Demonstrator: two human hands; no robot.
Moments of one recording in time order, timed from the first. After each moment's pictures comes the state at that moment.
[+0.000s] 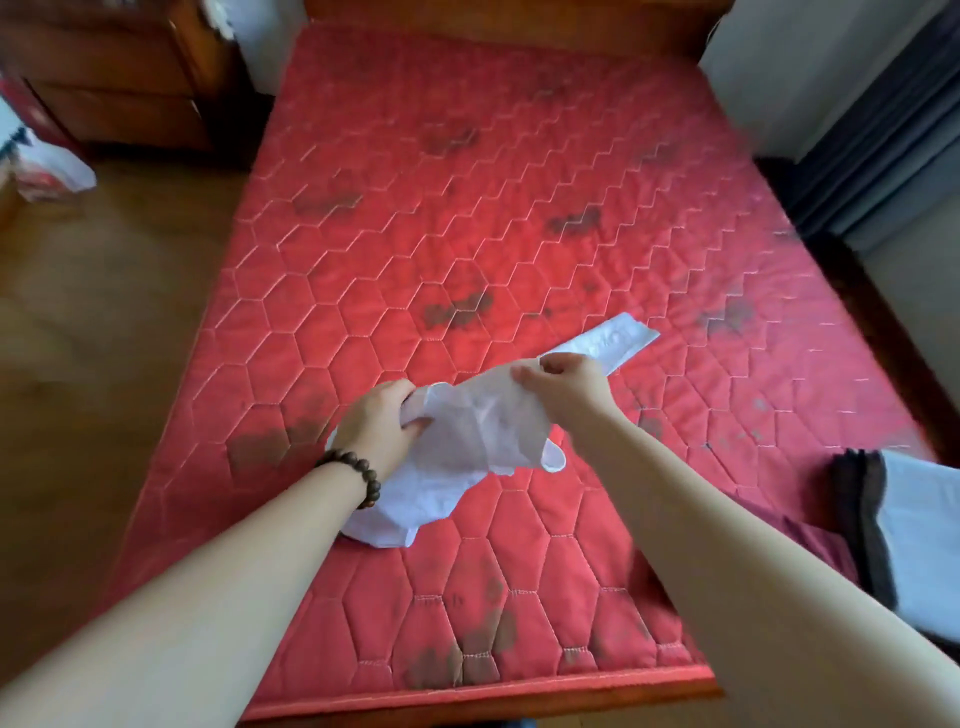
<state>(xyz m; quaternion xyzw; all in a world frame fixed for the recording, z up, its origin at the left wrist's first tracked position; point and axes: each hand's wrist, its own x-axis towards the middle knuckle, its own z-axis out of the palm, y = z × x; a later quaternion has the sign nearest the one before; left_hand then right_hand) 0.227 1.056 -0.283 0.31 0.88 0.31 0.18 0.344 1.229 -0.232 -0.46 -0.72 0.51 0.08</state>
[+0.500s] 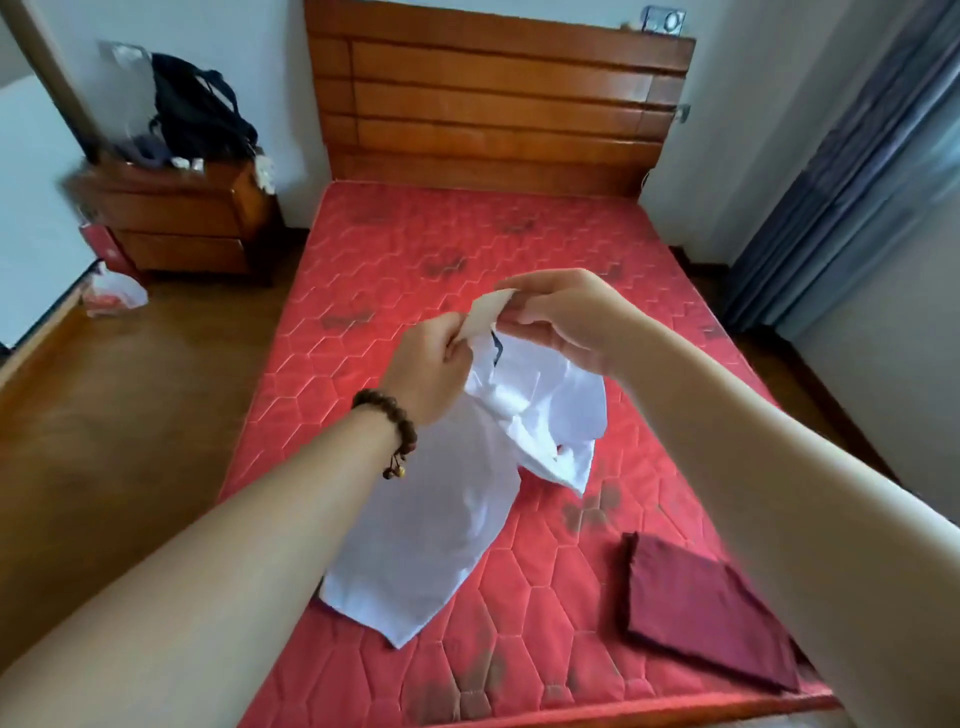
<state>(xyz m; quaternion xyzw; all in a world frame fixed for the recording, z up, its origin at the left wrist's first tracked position) 0.262 1.072 -0.008 0.43 0.76 0.48 0.08 0.353 1.207 0.058 -0.24 -0.67 0.70 0.12</state>
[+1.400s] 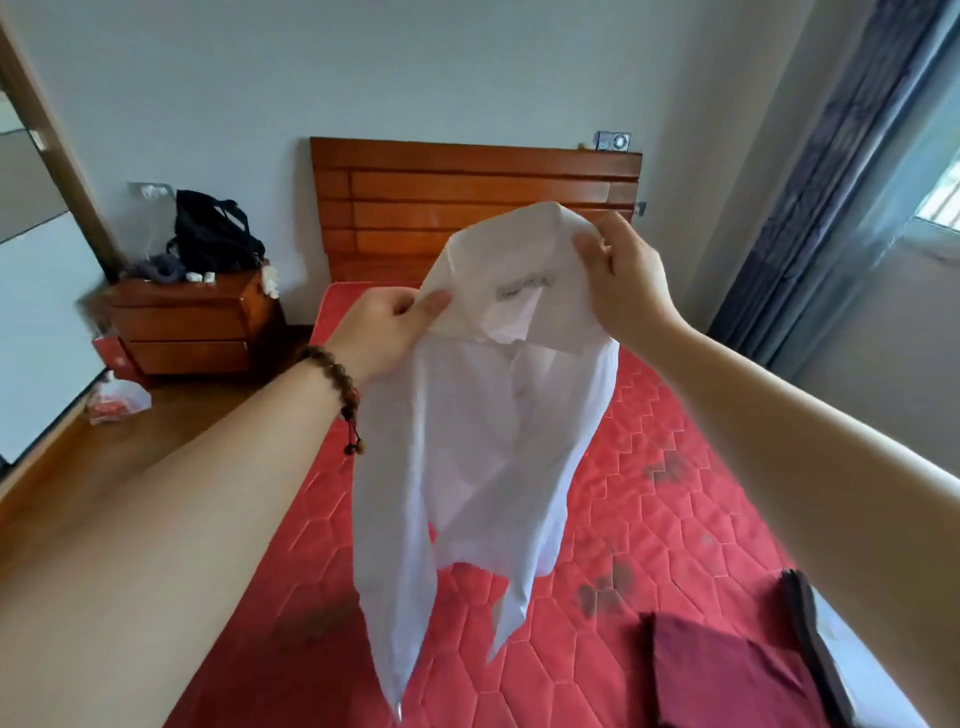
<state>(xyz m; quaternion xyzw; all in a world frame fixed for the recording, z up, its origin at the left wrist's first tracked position) 0.175 1.058 0.109 0.44 0.72 0.53 0.12 0.348 1.242 0.157 -0.25 -0.84 0.22 0.42</state>
